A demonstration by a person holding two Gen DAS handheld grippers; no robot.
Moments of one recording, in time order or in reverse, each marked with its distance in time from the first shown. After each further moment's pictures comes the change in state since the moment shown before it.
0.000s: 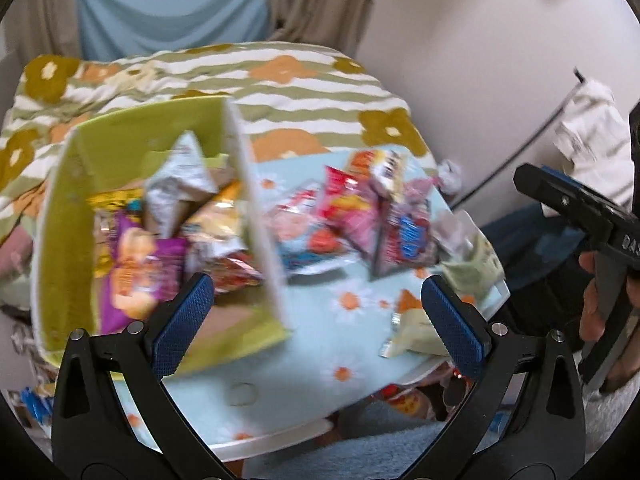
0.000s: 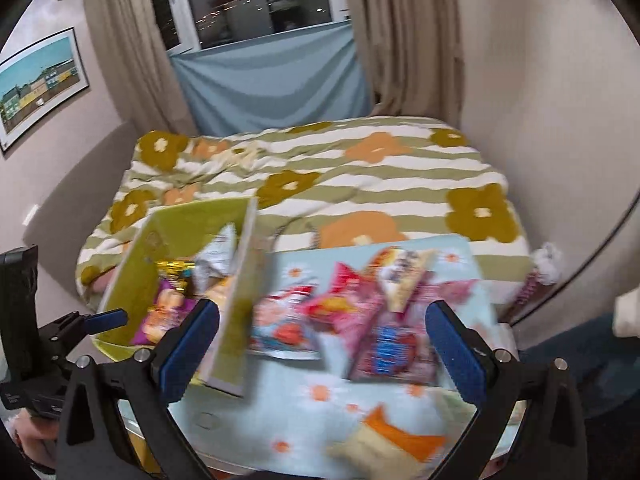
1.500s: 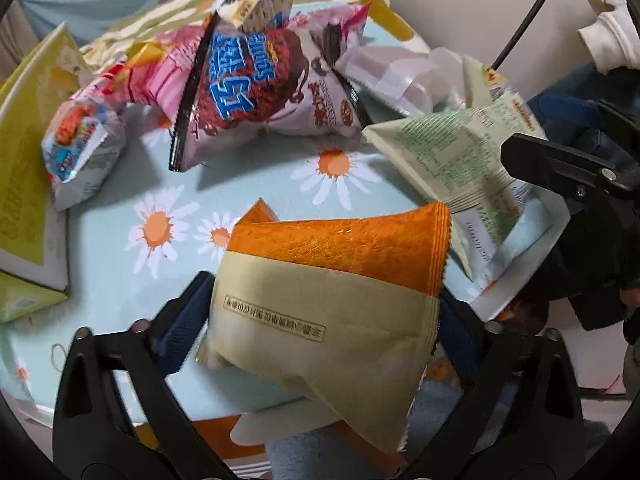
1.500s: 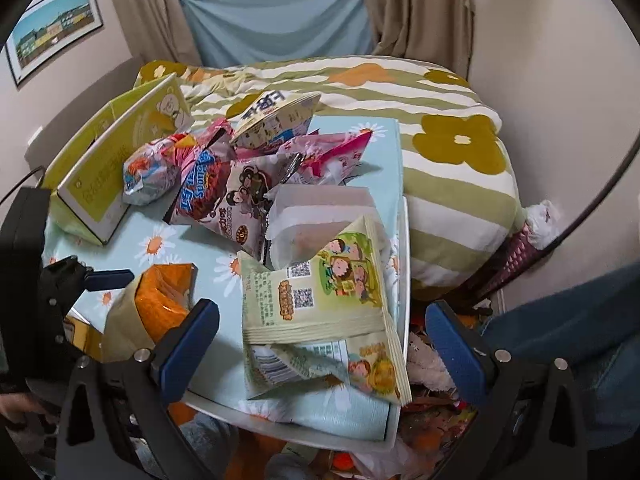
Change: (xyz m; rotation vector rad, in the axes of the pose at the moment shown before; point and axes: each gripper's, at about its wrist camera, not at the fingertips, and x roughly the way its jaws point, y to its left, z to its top) left arm 0.203 -0.170 -0.100 0.128 0.223 0.157; right arm 0.077 -0.188 -0.133 -0.172 0.168 0.103
